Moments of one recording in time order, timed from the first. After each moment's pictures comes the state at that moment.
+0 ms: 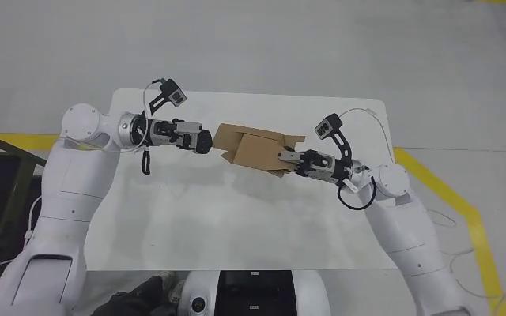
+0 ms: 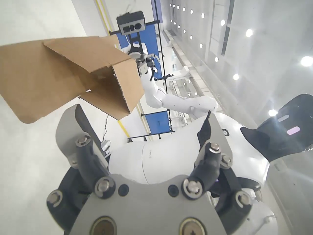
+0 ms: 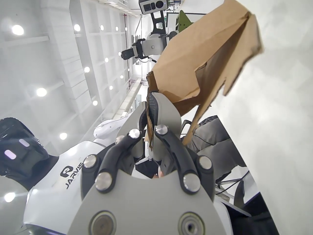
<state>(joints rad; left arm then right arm) 0.89 -0.97 -1.30 -1.33 -0.63 -0.11 -1.54 -1.12 -1.22 1.18 -1.45 0.61 -0.15 1.13</state>
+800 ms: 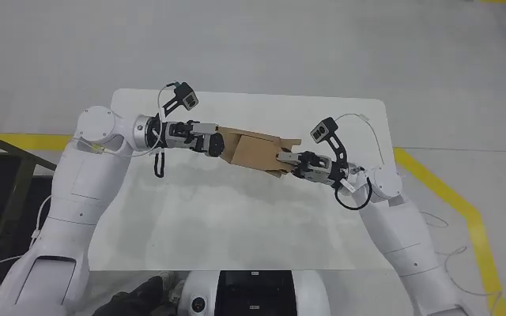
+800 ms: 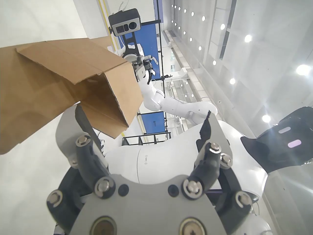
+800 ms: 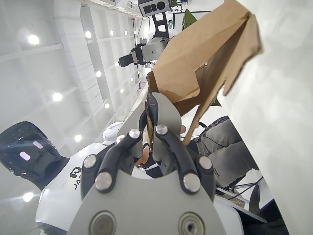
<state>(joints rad) 0.90 -0.97 -1.25 -1.38 -0.61 -0.08 -1.43 -1.12 -1.23 1.14 -1.41 0.67 -0.16 1.12</state>
